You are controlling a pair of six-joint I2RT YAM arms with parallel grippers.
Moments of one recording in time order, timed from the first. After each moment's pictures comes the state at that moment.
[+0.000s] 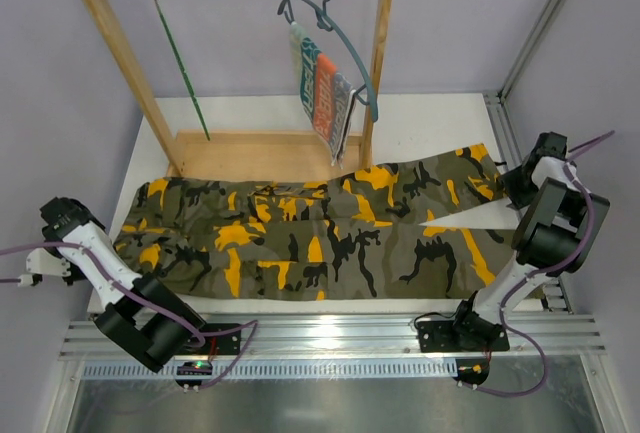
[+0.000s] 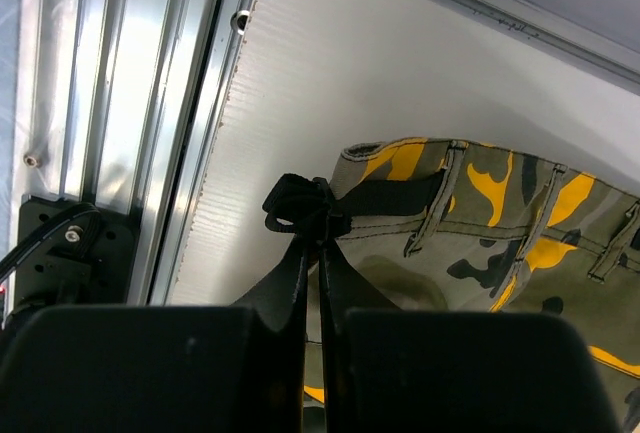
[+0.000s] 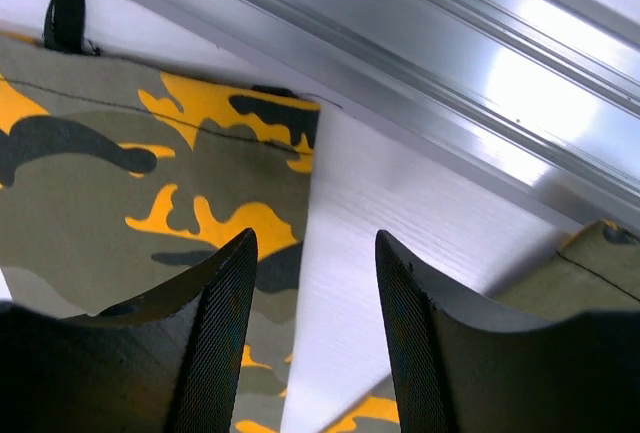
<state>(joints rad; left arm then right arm) 0.86 1.16 0.95 -1.06 -0.37 -1.03 -0.51 1.77 1.17 -0.53 0.04 0.66</state>
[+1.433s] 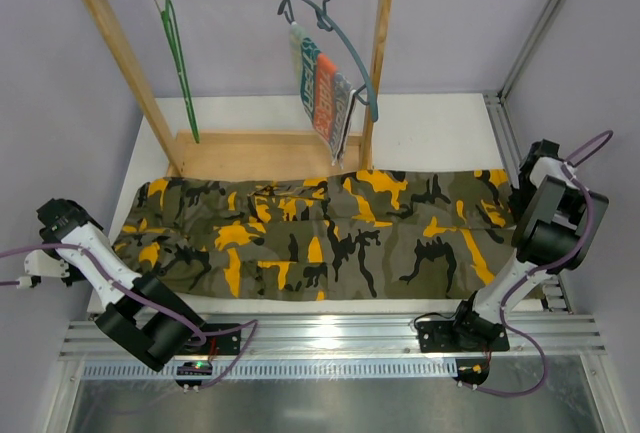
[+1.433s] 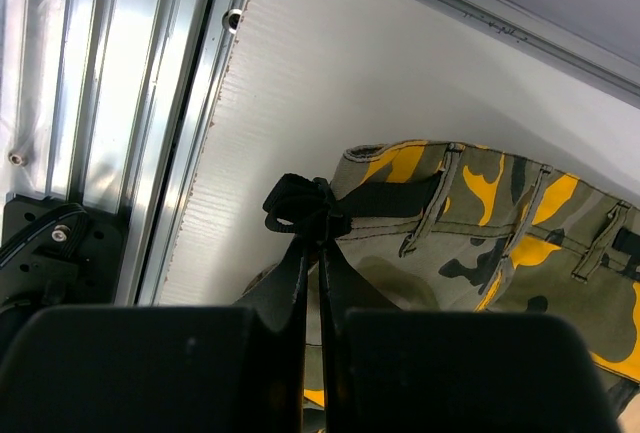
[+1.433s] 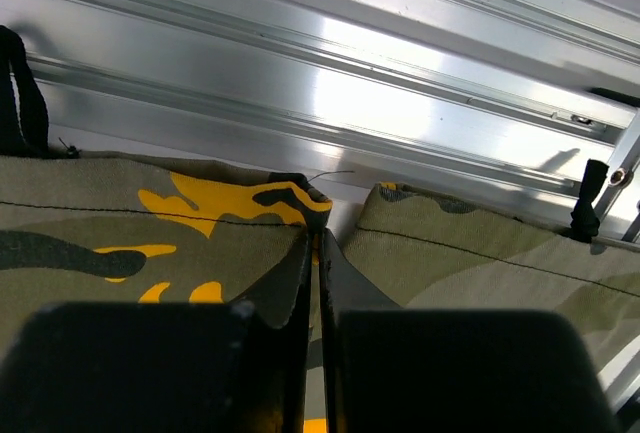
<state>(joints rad) 0.89 1.17 0.95 -1.05 -0.34 -1.05 -0.49 1.81 1.19 -0.72 0.40 0.74</state>
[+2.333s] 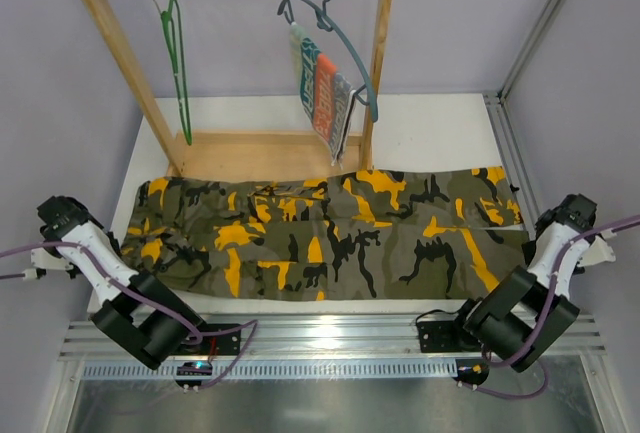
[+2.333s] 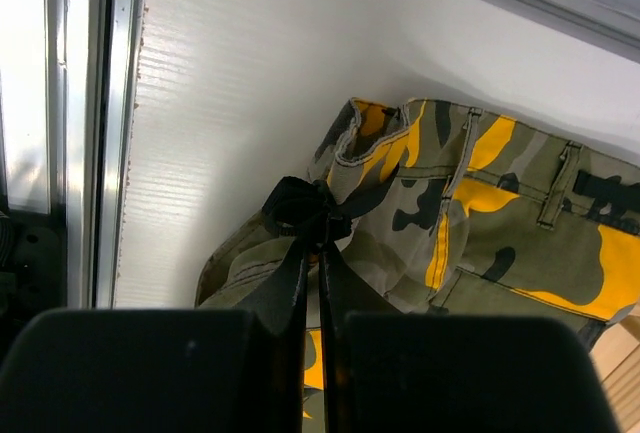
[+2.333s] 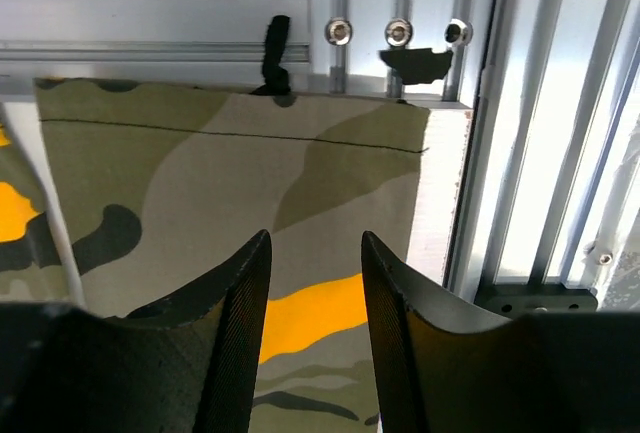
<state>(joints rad) 0.87 1.18 0.94 -0.98 -0.21 -1.01 -0.76 1.17 0.79 -0.85 0.32 0.74</state>
